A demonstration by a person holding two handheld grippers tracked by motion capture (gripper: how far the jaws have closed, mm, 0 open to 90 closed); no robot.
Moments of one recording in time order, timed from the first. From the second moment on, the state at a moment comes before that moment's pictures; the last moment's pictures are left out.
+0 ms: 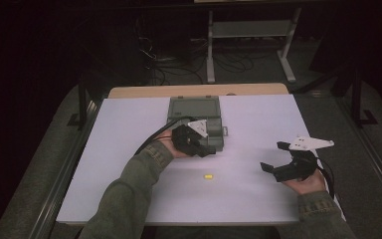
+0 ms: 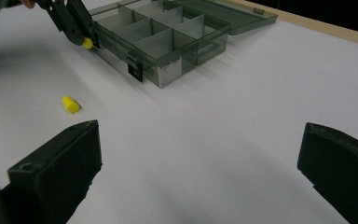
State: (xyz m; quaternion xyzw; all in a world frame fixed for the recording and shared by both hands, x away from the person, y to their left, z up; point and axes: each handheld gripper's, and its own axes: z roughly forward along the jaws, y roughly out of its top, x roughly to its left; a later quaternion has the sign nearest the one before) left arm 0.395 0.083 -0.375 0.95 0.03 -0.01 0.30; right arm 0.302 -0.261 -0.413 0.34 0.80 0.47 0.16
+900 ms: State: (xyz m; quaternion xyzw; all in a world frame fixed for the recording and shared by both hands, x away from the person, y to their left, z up) left arm 0.445 0.114 -0.343 0.93 0.09 0.04 0.35; right arm 0.301 -0.262 -0.414 0.35 0.80 0.47 0.16
